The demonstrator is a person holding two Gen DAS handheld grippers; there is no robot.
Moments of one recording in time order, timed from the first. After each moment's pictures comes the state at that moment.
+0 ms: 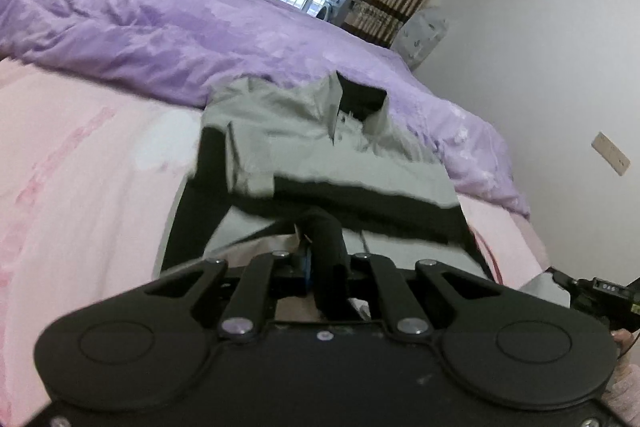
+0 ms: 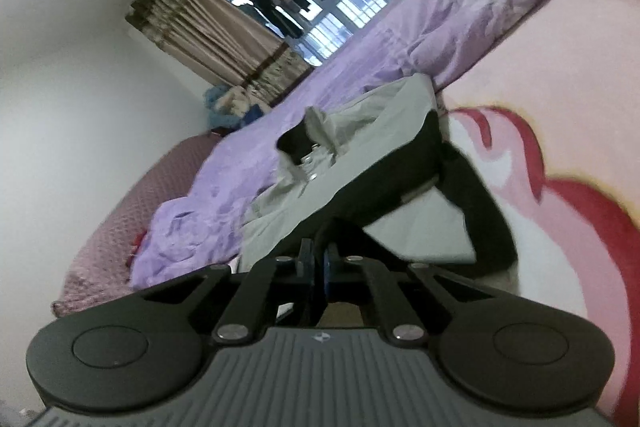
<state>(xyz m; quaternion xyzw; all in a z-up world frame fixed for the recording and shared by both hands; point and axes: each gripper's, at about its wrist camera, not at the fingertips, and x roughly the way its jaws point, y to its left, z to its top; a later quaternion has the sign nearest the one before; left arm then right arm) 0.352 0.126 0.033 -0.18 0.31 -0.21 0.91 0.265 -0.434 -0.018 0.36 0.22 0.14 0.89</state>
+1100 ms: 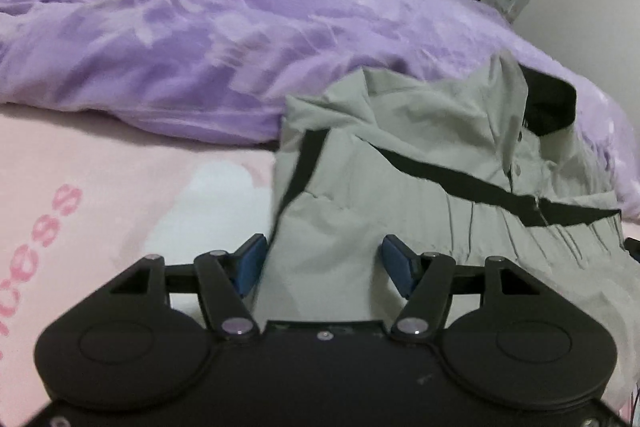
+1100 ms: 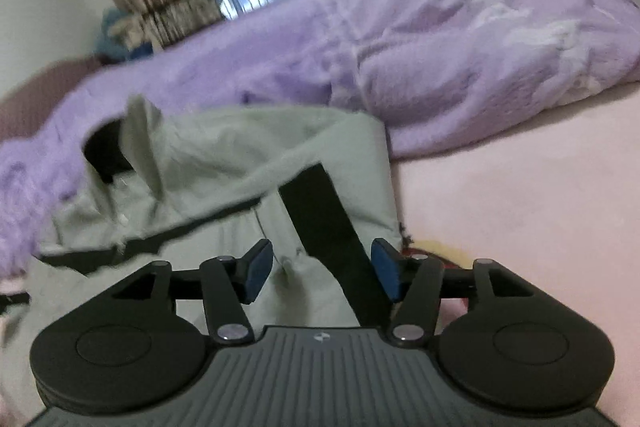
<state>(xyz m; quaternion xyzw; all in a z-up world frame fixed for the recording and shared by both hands) 0.623 0.114 -0.057 -0.11 0.40 -0.11 0.91 0.548 -0.423 -0.052 0.17 0.32 0.01 0.93</state>
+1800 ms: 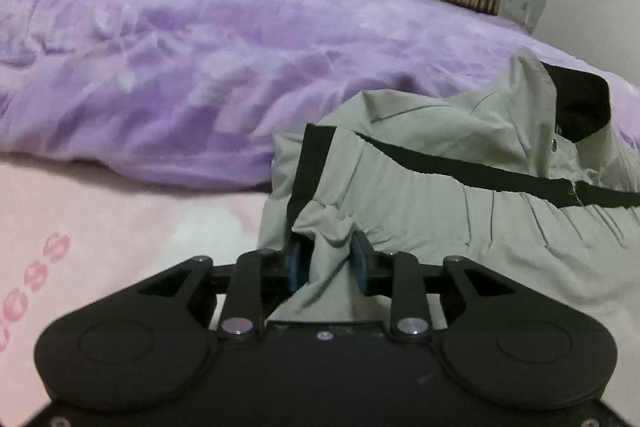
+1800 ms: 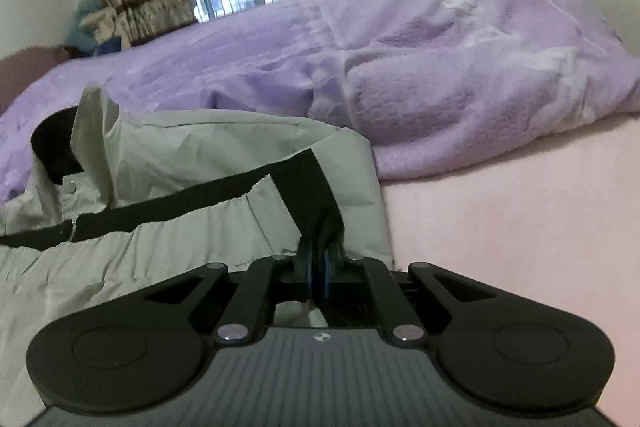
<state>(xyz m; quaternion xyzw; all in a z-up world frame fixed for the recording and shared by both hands) 0.640 0.079 -0.074 -0.05 0.32 -0.05 0.94 0.564 -0.415 -0.066 0.13 0.29 -0.05 0.95</state>
